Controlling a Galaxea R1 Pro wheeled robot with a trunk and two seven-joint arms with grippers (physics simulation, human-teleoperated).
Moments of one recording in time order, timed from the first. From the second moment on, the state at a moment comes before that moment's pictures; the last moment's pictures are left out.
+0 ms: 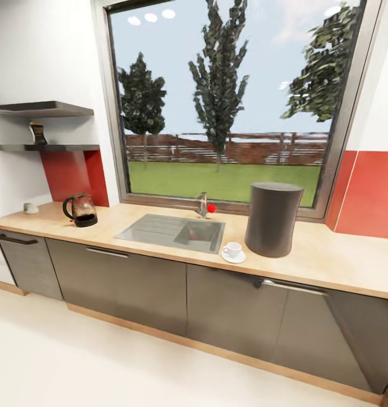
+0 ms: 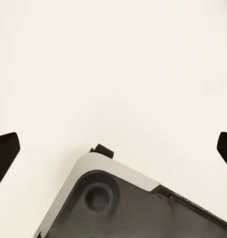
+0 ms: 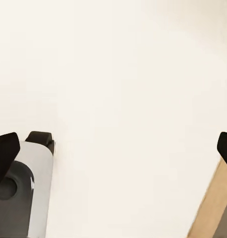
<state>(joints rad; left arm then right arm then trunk) -0.03 0.03 0.07 -0.11 0.47 -0.33 -0.03 -0.23 -0.24 0.18 0.03 -0.03 -0.16 0.12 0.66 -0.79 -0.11</state>
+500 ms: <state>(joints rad) -0.03 0.02 0.07 -0.10 0.46 -0.33 -0.03 -0.23 -0.22 0.20 0.03 0.04 -0.22 0.03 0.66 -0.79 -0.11</state>
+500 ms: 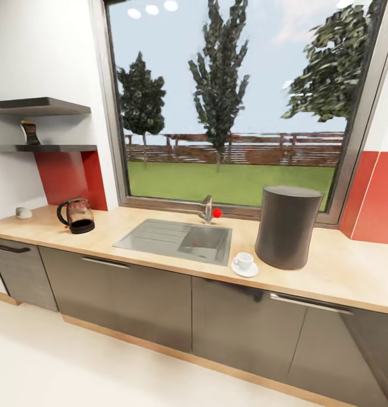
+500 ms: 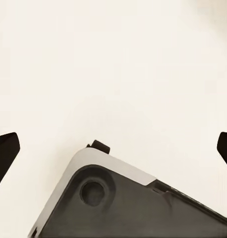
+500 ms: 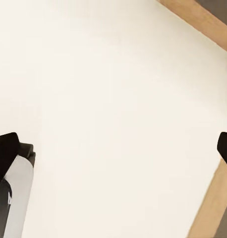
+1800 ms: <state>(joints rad) -0.03 0.02 0.07 -0.10 0.46 -0.34 -0.03 -0.18 -0.19 0.20 0.03 -0.06 -0.24 0.04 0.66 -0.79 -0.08</state>
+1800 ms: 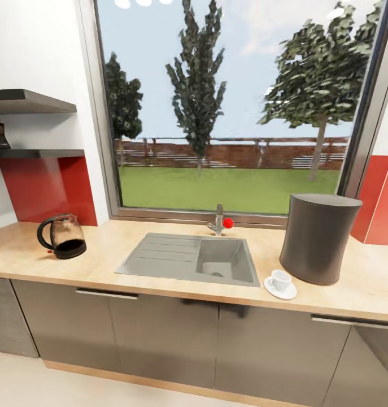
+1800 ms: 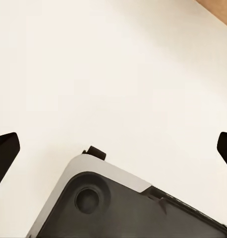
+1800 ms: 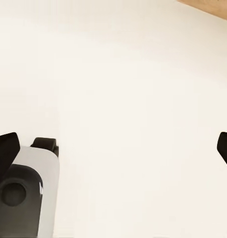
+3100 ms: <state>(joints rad) -0.03 0.02 0.07 -0.10 0.46 -0.35 -0.03 -0.17 -0.18 0.20 0.03 -0.06 -0.24 0.04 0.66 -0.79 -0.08</state>
